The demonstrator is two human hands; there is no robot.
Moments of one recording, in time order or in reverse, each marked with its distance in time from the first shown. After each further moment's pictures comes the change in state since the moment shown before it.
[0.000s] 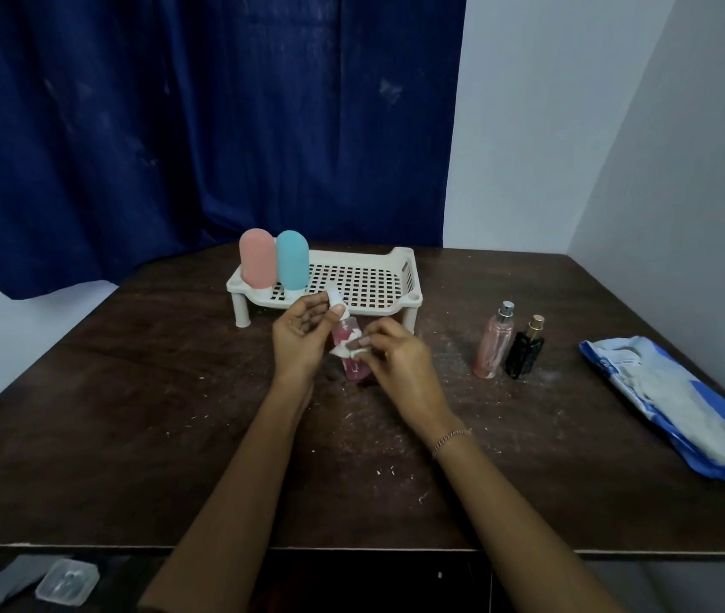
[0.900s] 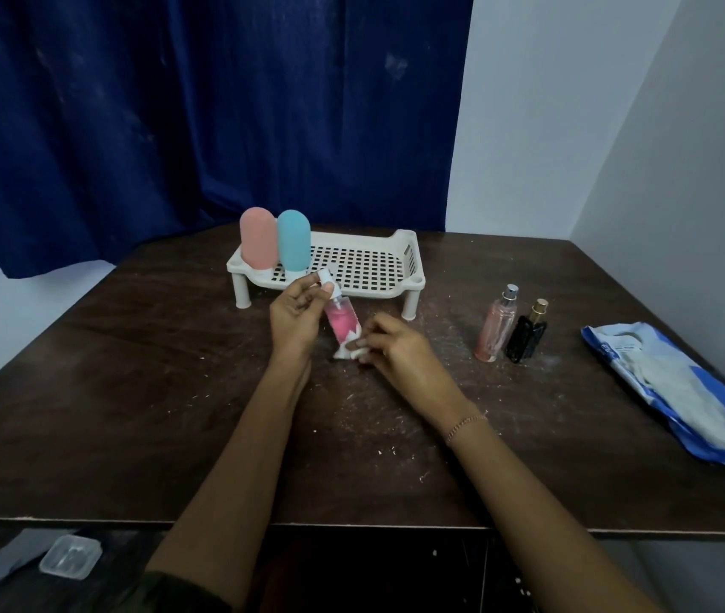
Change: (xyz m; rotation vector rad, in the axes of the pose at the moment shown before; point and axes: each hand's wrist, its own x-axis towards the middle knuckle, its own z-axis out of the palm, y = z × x) left_hand 0.009 -0.004 -0.004 0.001 0.059 -0.081; right_hand -0.006 0.010 -0.002 -0.041 -0.258 -0.075
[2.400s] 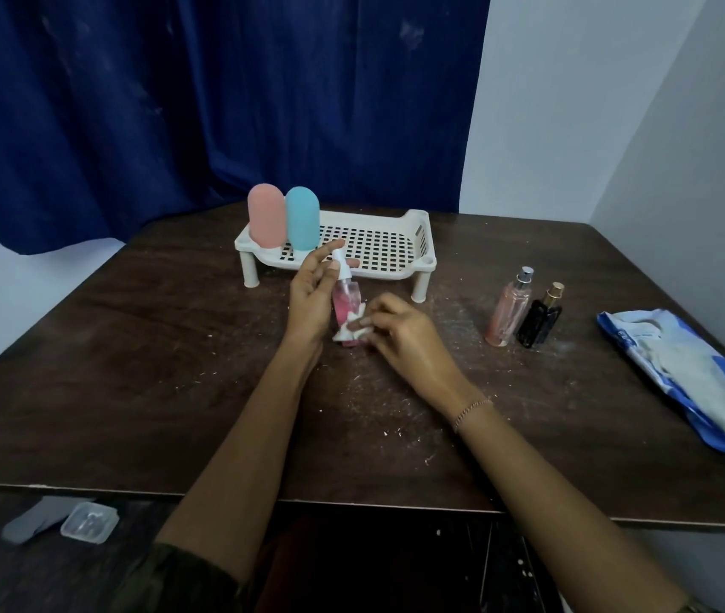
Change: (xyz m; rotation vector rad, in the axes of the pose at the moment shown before) left_hand -0.003 -0.003 0.000 0.029 -0.198 0.090; right_hand 0.001 -0.003 0.003 0.064 0.059 -0.045
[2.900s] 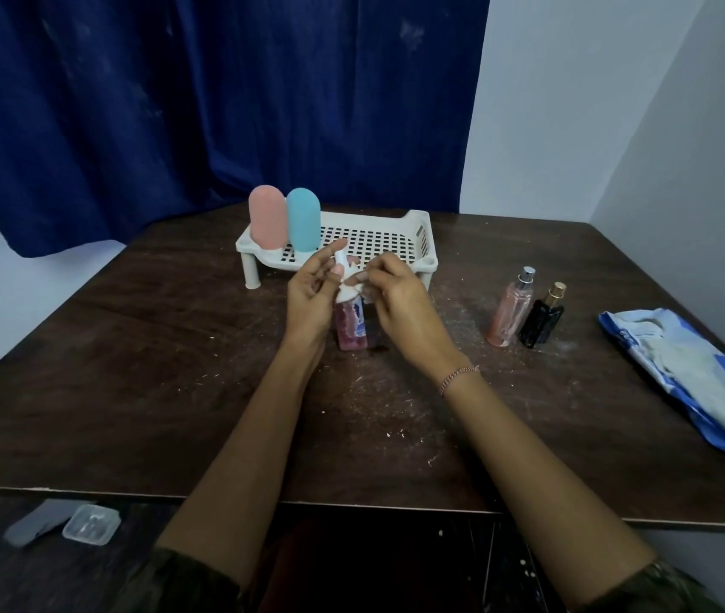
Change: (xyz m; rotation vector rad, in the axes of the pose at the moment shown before) left_hand 0.002 -0.001 -0.002 -0.029 0.001 0.041; right_hand 0.036 -0.007 -0.009 -0.073 0.068 0.060
